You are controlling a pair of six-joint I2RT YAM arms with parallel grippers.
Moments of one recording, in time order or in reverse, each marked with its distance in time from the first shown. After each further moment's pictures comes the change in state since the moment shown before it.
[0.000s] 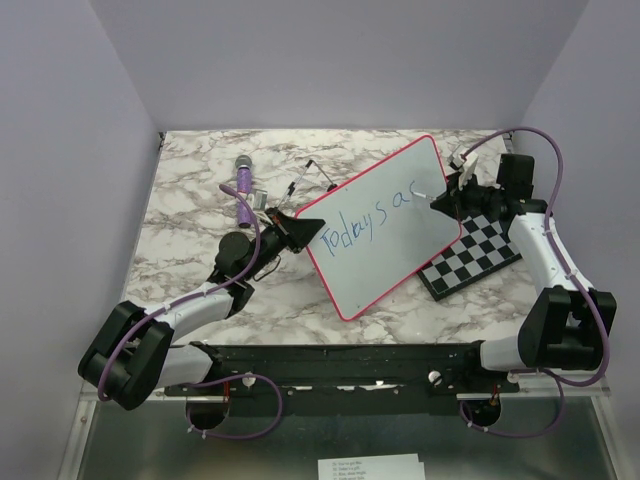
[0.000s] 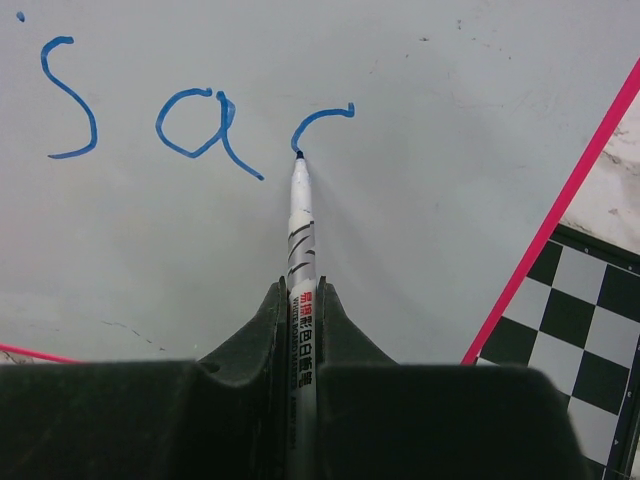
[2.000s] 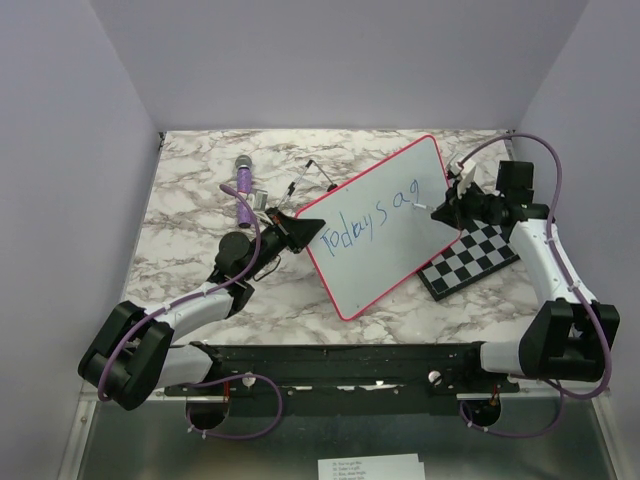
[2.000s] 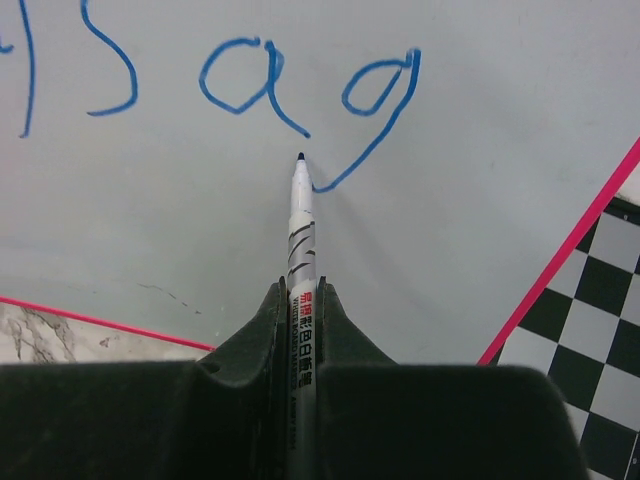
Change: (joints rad) left arm 0.001 0.000 0.000 0.000 0.005 -0.003; right arm 0.005 -0.061 -0.040 -0.113 0.049 -0.042
